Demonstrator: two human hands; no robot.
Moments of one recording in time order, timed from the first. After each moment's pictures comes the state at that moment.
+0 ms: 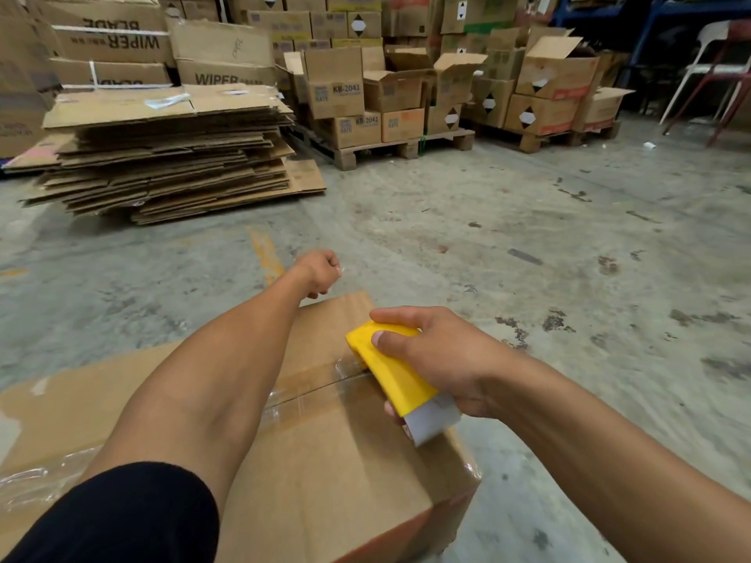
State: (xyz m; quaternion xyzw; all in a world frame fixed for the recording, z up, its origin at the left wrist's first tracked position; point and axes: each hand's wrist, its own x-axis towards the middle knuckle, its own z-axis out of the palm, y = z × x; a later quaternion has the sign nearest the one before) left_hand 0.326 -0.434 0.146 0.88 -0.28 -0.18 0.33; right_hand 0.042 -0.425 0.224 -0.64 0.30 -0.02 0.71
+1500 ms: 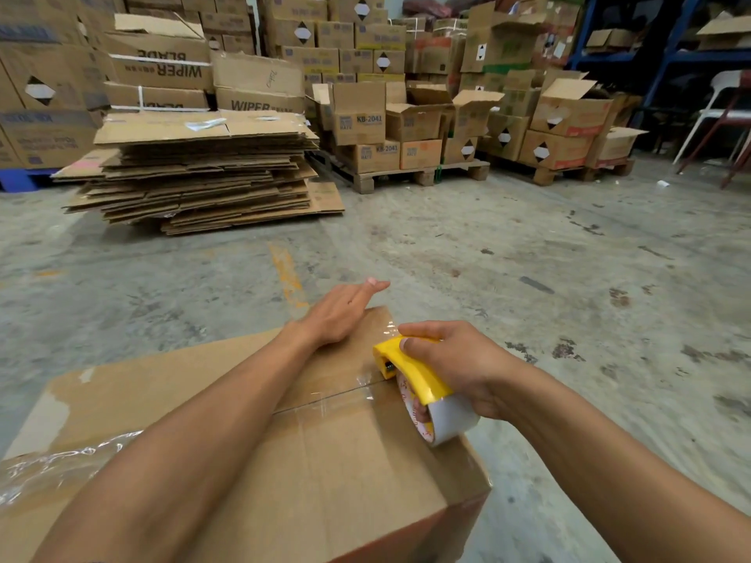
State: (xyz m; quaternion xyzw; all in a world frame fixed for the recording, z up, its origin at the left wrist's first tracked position) left_hand 0.260 -0.380 0.153 0.79 -0.51 -0.11 0.32; right_hand 0.045 -0.430 0.212 -0.69 0.30 -0.07 0.66
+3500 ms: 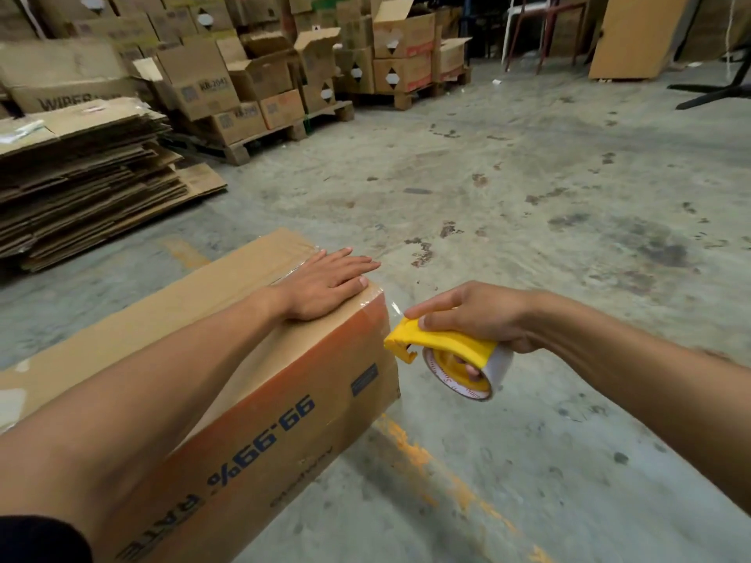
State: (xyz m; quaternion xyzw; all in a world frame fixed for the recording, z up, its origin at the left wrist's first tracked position) left_hand 0.116 -0.341 0.136 0.67 -0.74 -0.08 0.02; right_hand -0.165 -0.377 0.175 -0.73 0.39 0.00 0.57
